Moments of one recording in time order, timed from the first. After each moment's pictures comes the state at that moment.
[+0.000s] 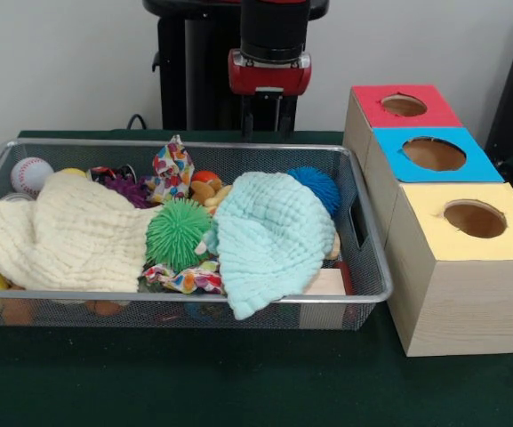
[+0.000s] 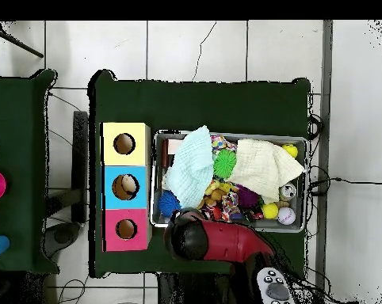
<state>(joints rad) -0.30 -0.75 0.02 2.04 -0.19 0.26 1.57</state>
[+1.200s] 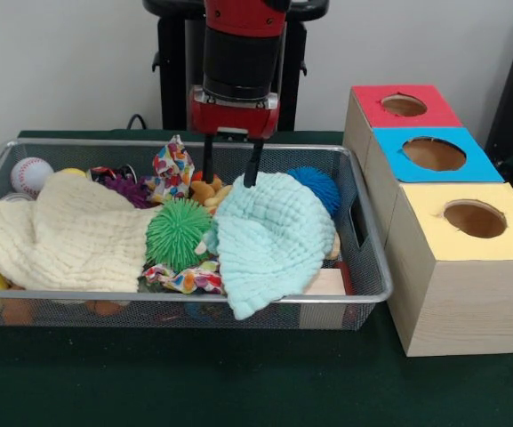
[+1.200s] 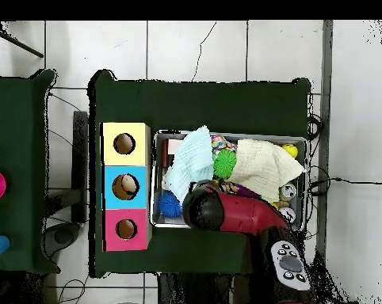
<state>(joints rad) -0.32 -0.65 -0.01 1.83 -0.19 0.25 1.57</state>
